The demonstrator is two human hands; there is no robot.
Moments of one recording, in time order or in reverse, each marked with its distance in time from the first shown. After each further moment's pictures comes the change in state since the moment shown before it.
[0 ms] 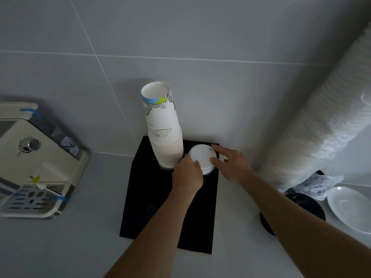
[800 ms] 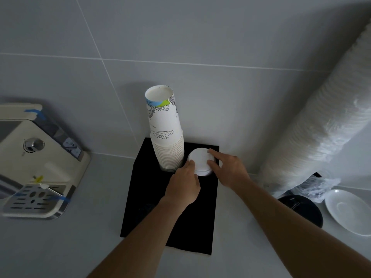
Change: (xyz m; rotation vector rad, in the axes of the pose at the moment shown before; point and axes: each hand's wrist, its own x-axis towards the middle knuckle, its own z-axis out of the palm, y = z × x) left_hand -0.010 -0.029 -0.002 0.215 -0.060 0.343; right_hand -0.008 -0.009 0.008 -0.219 0.022 -0.051
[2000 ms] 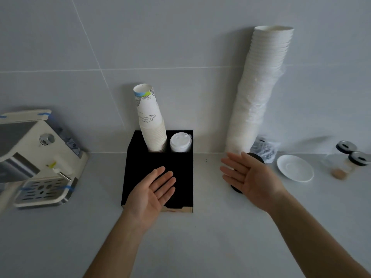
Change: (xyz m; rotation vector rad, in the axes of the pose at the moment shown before) left_hand -0.188 0.028 -0.075 -1.676 -0.054 -0.528; right_hand -0.224 0.001 -0.088 1.416 0.035 0.392
